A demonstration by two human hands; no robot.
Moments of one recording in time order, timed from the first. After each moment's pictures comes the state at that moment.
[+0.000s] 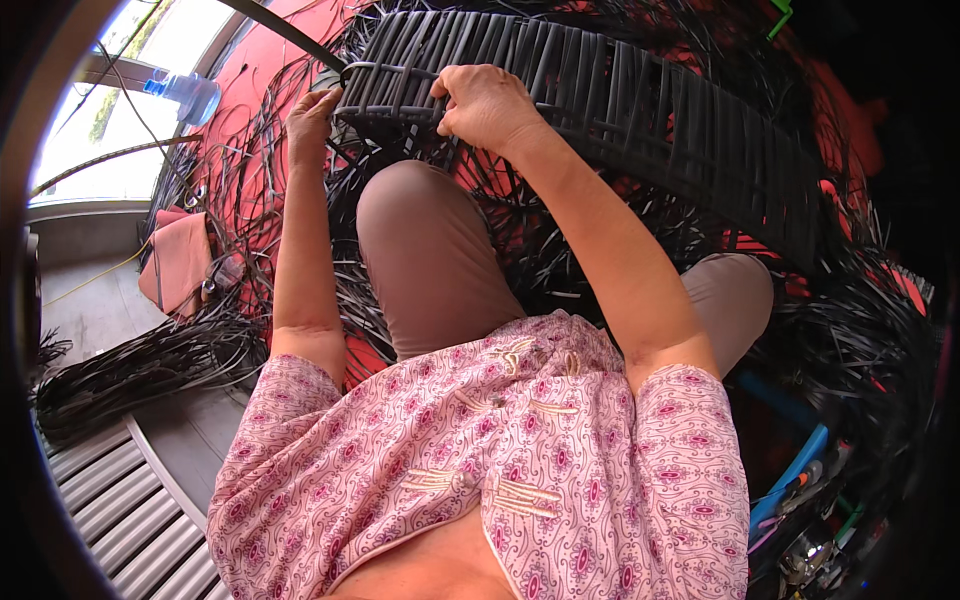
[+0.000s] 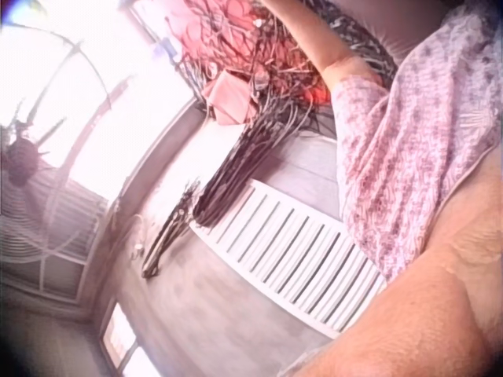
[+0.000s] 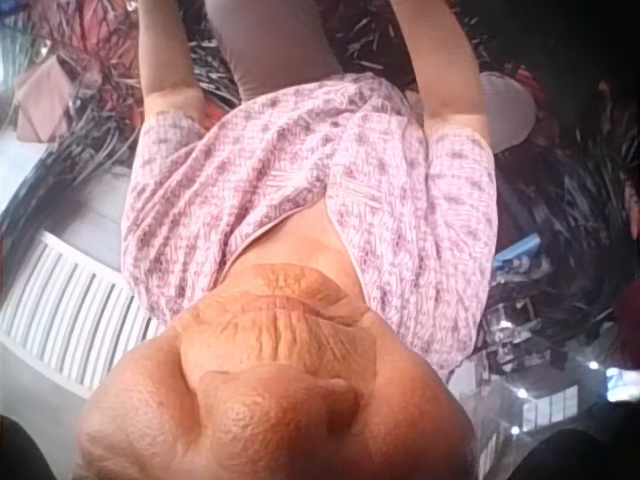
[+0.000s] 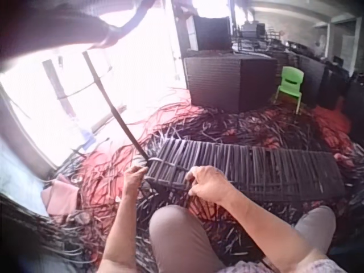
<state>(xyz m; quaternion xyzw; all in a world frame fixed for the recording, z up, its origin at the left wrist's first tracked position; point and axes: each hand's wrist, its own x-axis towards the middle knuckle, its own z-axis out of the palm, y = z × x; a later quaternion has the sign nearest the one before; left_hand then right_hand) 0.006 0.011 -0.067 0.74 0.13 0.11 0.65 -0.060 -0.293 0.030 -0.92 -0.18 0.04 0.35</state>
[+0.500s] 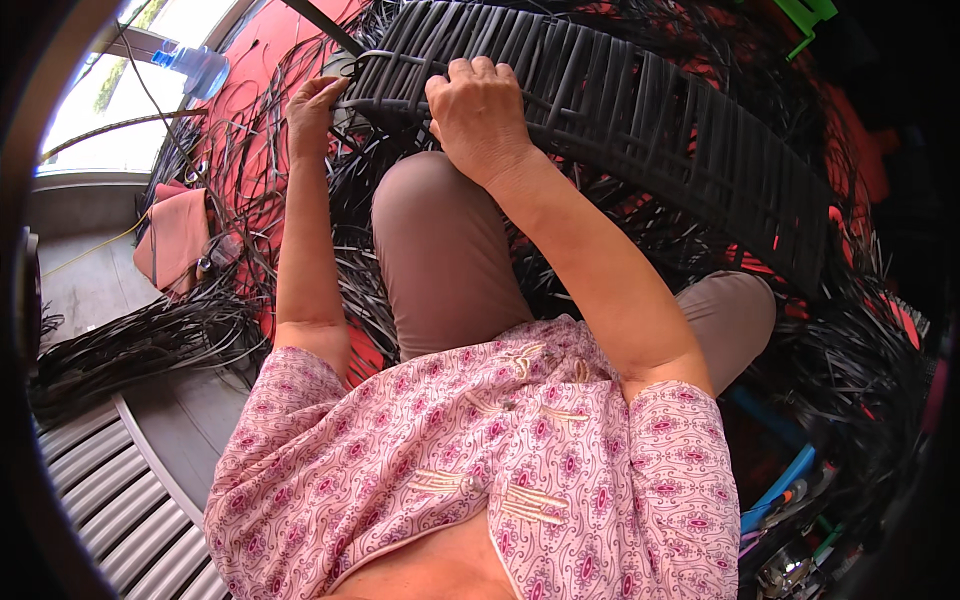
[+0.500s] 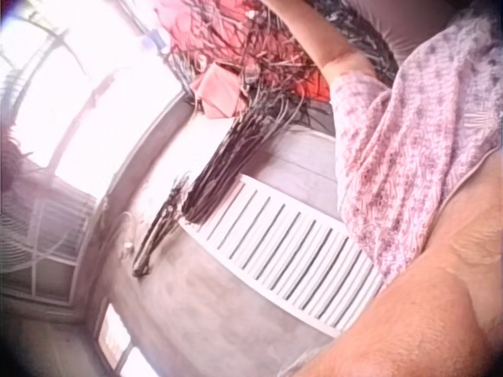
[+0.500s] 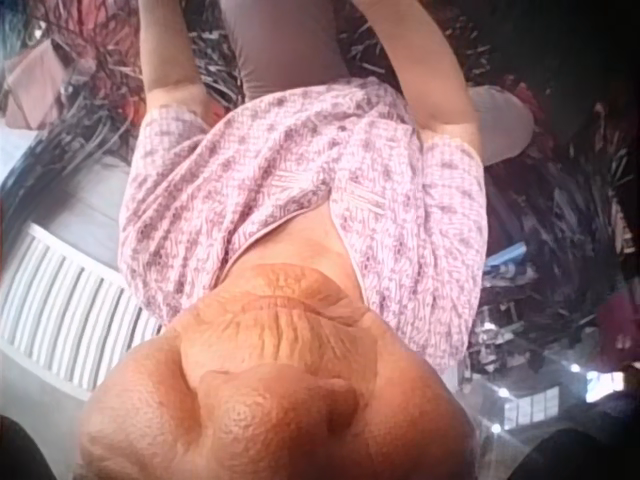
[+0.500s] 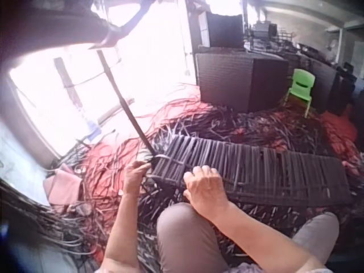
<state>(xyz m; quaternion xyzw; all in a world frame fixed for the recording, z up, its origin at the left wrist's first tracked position) -0.004 0.026 -0.064 0.73 0.10 0.16 0.66 -0.077 -0.251 0.014 -0.92 -0.26 -0.27 0.09</state>
